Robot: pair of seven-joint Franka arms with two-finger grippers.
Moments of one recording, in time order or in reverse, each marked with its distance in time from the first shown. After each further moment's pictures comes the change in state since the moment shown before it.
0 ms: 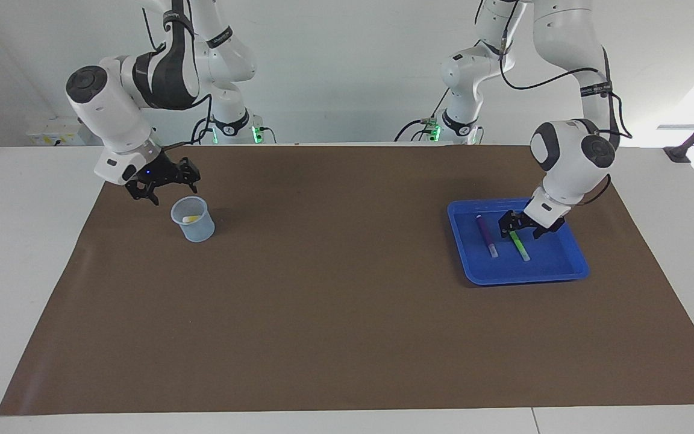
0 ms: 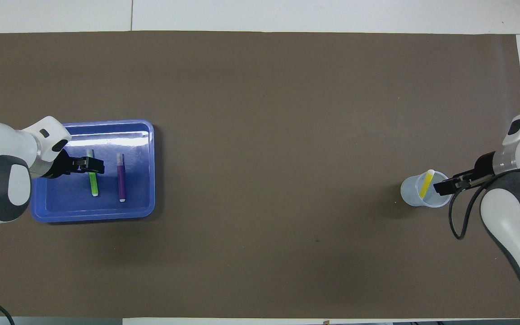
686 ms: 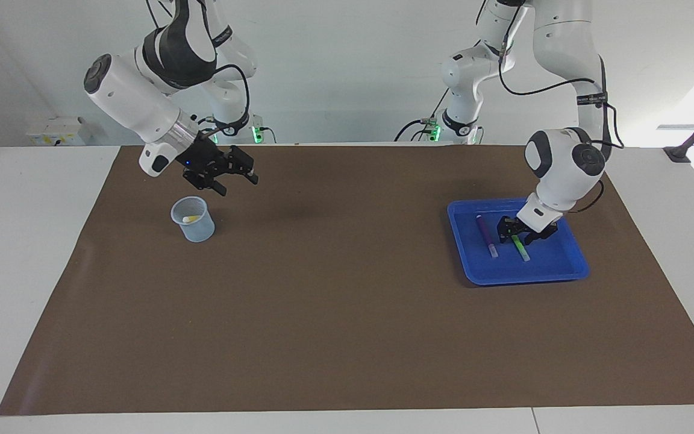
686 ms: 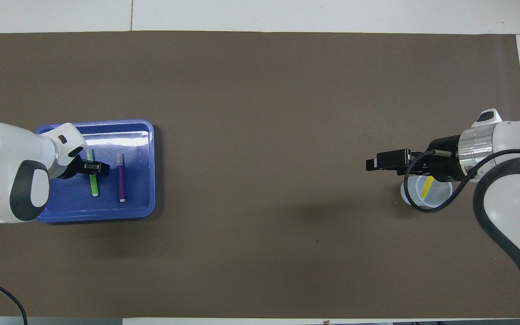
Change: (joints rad) left arm 0.000 0.018 0.000 -0.037 0.010 0.042 0.032; right arm 0.128 0.000 0.011 0.052 0.493 -0.017 0.374
